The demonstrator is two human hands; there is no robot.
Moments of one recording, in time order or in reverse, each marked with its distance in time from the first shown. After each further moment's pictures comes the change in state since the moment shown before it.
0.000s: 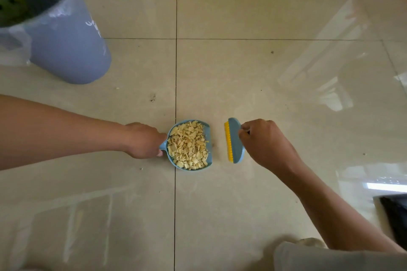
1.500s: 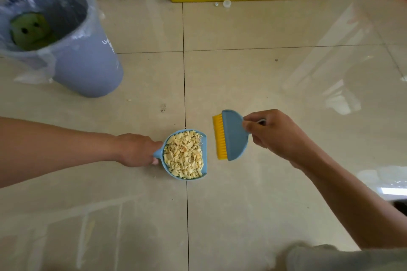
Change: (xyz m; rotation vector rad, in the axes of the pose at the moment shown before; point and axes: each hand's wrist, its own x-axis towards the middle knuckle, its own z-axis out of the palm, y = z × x) left_hand -0.009 -0.050 0.022 -0.126 0.025 0.081; right_hand -0.007 -0.025 -0.045 0.506 -0.102 -0.049
